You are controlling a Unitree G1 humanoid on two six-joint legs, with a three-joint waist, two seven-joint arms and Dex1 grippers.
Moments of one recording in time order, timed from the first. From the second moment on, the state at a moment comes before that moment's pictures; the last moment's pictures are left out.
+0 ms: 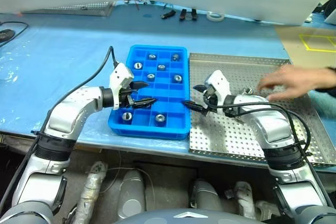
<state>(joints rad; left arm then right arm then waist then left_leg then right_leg) -0.53 0.57 -0.11 -0.04 -0.43 0.56 -0.96 -0.42 -0.51 0.06 -0.20 0.26 0.74 0.70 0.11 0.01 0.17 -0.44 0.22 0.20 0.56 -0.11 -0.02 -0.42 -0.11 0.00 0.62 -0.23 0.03</state>
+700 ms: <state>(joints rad) -0.67 0.47 -0.17 0.19 -0.34 0.43 -1.11 -0.10 -0.60 -0.20 -0.35 0.30 0.79 0.57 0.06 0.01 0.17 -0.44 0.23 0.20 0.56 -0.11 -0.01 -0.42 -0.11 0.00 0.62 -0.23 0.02</state>
